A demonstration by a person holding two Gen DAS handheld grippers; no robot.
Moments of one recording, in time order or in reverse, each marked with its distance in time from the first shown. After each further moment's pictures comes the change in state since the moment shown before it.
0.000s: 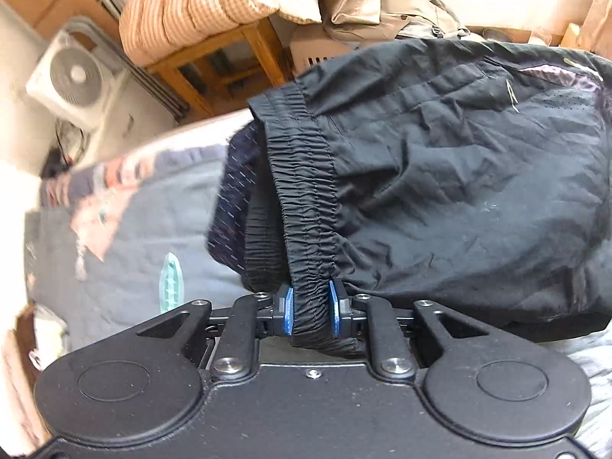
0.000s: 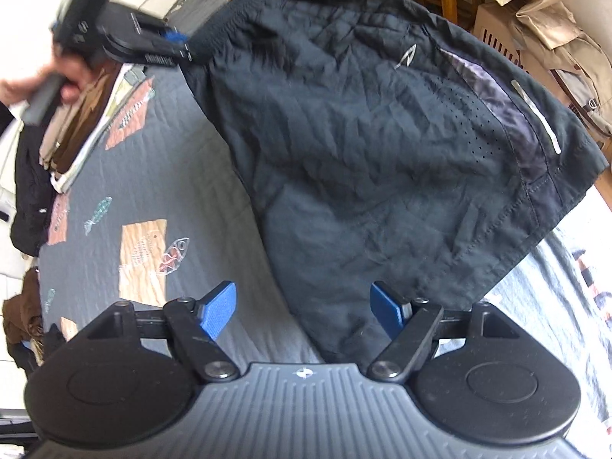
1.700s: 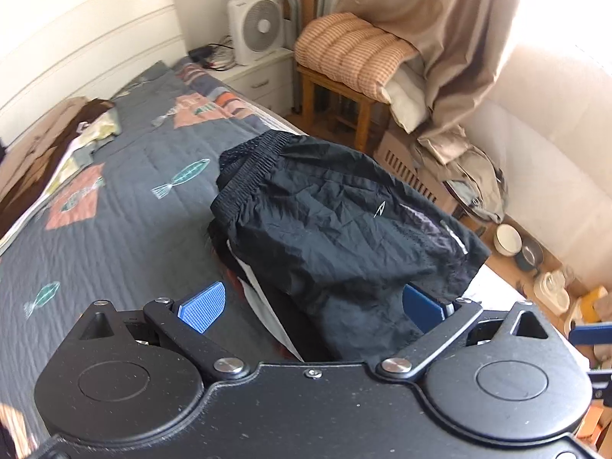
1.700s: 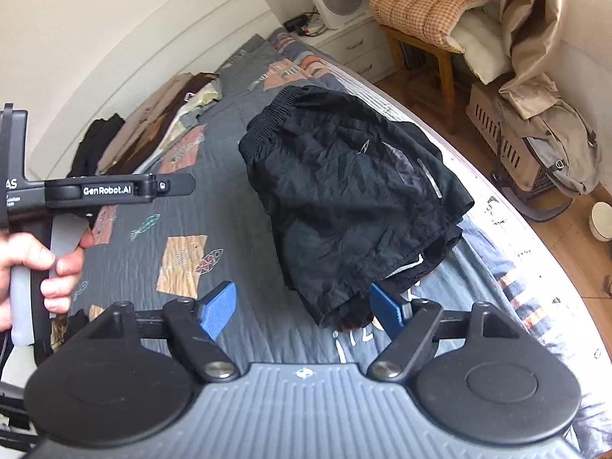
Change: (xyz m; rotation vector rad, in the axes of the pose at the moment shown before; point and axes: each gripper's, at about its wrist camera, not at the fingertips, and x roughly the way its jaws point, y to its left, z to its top) left arm -0.224 -0.177 -0.023 -0.862 -0.167 0.087; right arm -0.192 -0.039 -0.059 -0.100 -0.194 0.063
